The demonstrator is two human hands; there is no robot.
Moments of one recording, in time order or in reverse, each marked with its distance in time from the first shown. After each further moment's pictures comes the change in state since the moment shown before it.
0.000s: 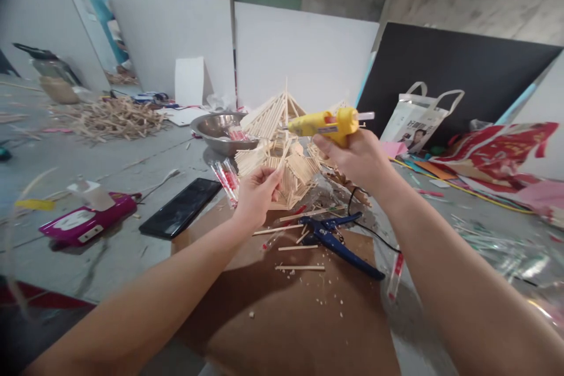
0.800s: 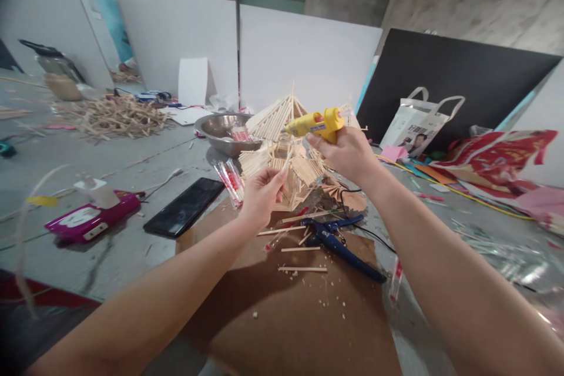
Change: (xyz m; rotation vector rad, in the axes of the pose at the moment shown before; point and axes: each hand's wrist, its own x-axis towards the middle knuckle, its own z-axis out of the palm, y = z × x) left_hand 0.001 -0.002 -0.001 -0.043 -0.009 -0.013; right_hand 0.021 0.000 0.017 -0.124 -0.015 -0.088
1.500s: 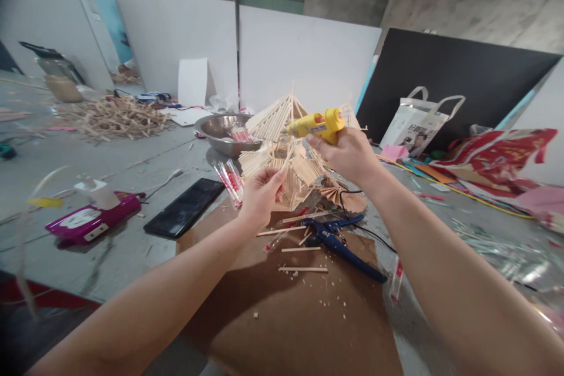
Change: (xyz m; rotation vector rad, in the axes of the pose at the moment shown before) left_hand 0.001 0.000 -0.001 -0.038 0.009 0.011; right_hand -0.002 -0.002 -0.002 -0.045 0.010 0.015
